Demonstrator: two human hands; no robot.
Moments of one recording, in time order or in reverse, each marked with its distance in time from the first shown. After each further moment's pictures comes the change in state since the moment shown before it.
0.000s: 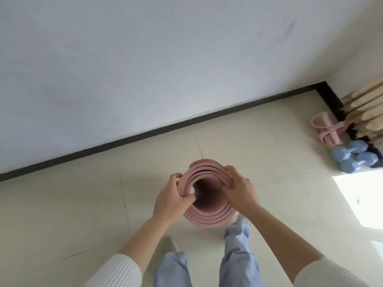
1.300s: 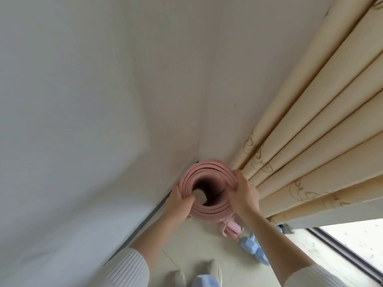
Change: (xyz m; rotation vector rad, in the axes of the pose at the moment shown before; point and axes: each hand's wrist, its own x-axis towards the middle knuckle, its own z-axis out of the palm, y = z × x) left_hand 0.451 0.815 0.463 -0.117 -0.510 0.112; right_hand 0.482 0.407 -0.705 0.262 0.646 0.418
